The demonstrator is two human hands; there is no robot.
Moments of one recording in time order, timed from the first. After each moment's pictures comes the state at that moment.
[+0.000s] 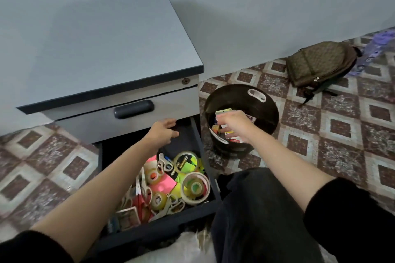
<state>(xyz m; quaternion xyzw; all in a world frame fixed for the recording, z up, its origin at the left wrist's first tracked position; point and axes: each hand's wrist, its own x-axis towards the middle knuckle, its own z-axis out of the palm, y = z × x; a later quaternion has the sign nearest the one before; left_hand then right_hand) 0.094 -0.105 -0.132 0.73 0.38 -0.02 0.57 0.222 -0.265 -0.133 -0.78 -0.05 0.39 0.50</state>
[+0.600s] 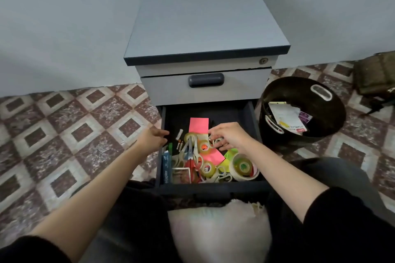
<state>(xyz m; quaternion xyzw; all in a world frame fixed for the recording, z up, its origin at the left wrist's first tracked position) -0.108 -0.028 -0.154 0.73 0.51 0.00 0.46 0.069 -0.177 -0.156 -0.74 -0.17 0.49 0.43</state>
